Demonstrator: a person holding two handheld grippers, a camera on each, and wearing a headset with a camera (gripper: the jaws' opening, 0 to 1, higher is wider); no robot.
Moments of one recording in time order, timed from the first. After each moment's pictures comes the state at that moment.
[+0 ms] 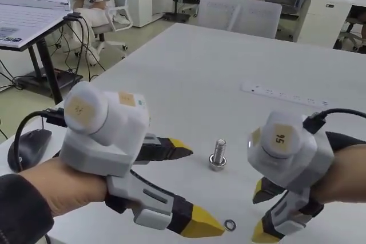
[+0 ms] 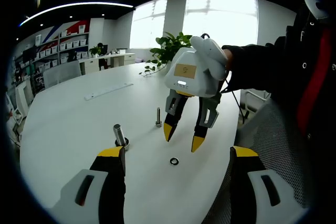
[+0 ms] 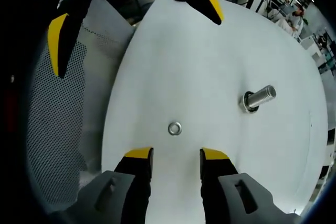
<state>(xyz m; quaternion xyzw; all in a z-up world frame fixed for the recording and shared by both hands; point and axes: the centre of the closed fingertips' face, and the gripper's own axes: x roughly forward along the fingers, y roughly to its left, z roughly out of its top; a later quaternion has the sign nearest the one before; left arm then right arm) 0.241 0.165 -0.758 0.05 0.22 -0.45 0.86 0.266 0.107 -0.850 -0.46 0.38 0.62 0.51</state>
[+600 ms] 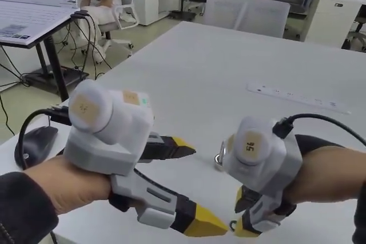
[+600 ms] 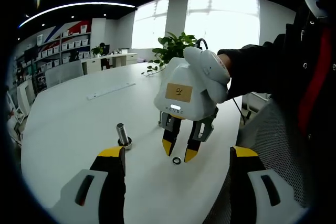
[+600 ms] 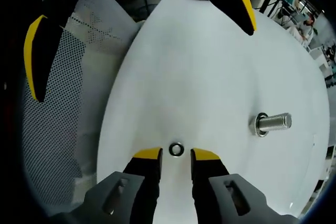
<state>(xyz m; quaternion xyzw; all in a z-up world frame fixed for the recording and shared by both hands) 0.242 0.171 -0.758 0.05 0.22 -0.44 0.87 0.258 0.130 -0.867 -0.49 0.37 0.63 0.47</state>
